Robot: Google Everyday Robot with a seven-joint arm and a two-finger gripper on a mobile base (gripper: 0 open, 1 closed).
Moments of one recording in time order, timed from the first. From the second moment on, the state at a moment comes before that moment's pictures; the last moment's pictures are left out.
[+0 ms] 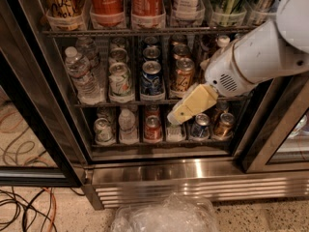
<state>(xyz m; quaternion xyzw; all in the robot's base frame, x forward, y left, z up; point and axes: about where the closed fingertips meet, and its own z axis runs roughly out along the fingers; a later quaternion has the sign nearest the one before) 0.496 -0.083 0.921 -0.48 0.80 0.12 0.33</state>
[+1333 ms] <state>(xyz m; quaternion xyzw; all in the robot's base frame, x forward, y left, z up) 0.485 0.094 0.879 -0.44 0.73 0.27 0.46</state>
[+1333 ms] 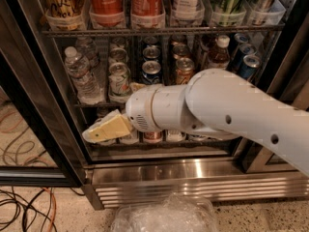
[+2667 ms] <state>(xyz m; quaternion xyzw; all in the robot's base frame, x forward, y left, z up) 0.423 0.166 0.851 -0.40 0.74 0.25 0.47</state>
